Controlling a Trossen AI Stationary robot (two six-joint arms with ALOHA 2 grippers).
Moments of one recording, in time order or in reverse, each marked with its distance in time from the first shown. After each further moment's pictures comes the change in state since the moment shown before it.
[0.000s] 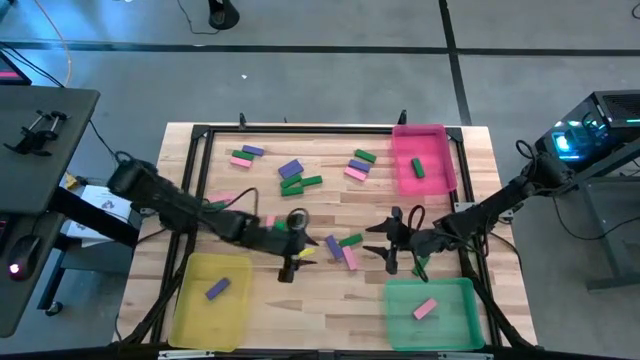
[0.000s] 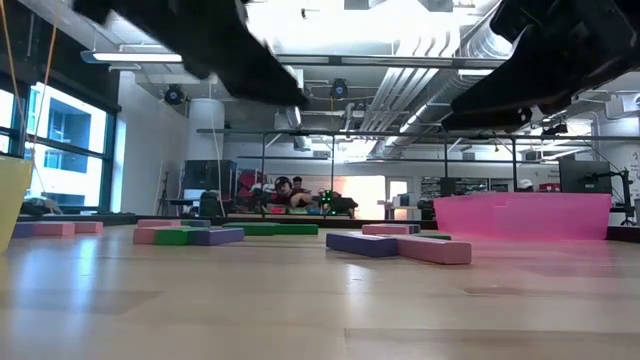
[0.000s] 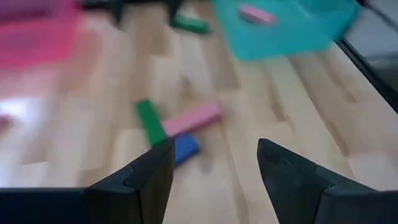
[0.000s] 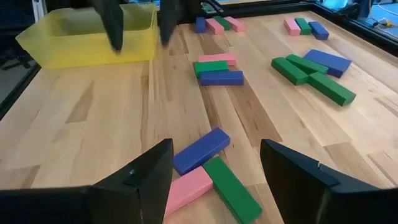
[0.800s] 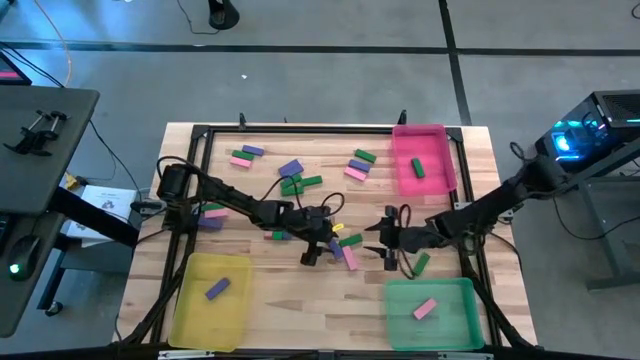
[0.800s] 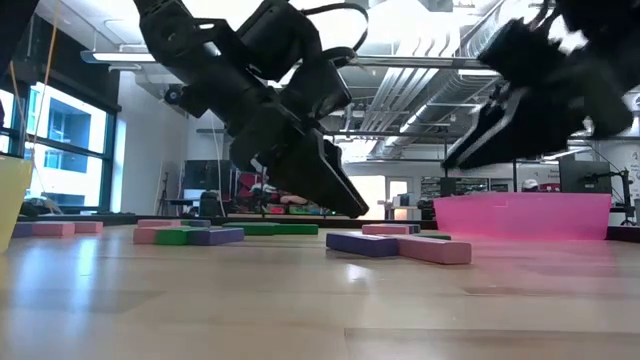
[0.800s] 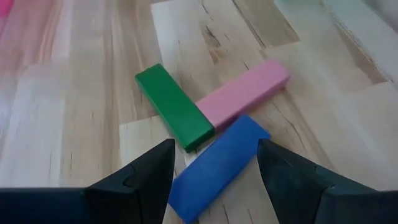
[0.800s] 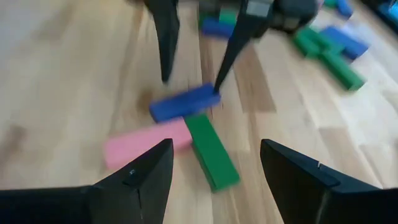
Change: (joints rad) left arm 0.221 0.346 0.143 0.087 0.252 0.195; right arm -0.103 0.093 0.000 -0.076 -0.150 -0.200
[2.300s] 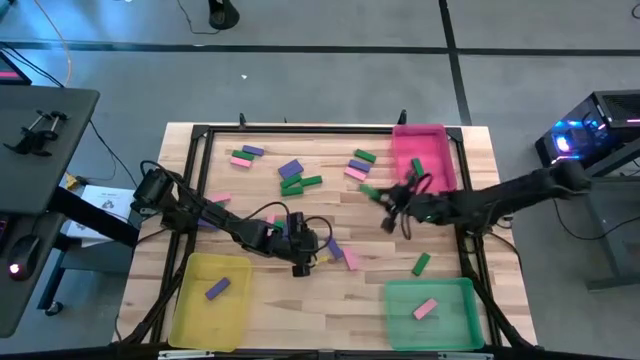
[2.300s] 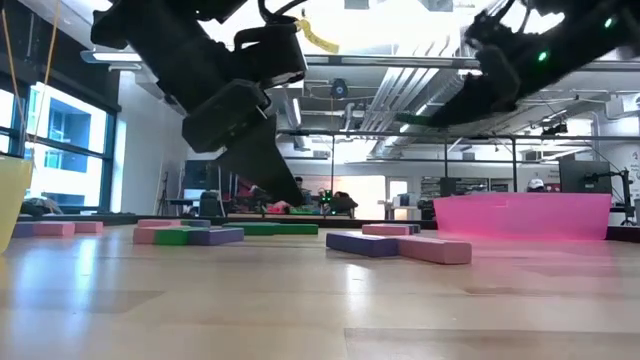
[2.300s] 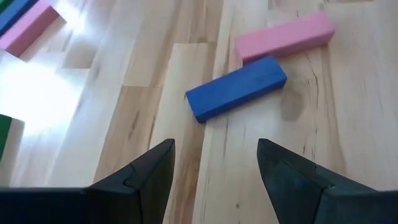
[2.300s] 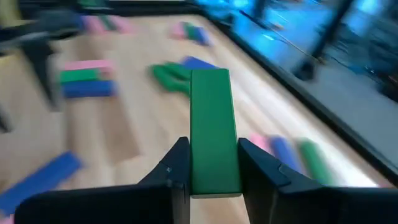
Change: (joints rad) left arm -0.233 -0.131 0.000 -0.354 -0.545 -0.388; right arm -0.231 -0.350 0.057 -0.313 0.235 0.071
